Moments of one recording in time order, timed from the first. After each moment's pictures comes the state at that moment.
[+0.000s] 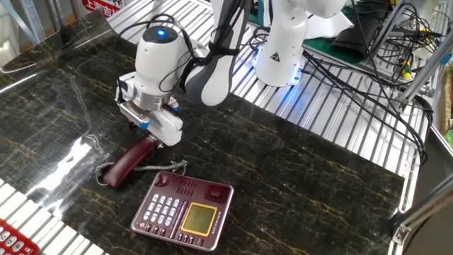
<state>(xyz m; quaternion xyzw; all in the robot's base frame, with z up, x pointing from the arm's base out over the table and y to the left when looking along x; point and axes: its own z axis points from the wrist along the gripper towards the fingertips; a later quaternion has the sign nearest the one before) 0.516 -0.162 0.077 0.07 0.99 -0.01 0.13</state>
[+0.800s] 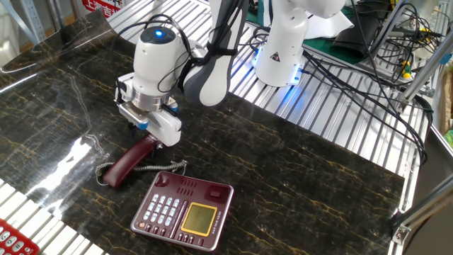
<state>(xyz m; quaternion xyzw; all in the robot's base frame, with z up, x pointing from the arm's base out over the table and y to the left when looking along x) 0.516 -0.164 0.072 0.07 0.99 -0.01 0.12</state>
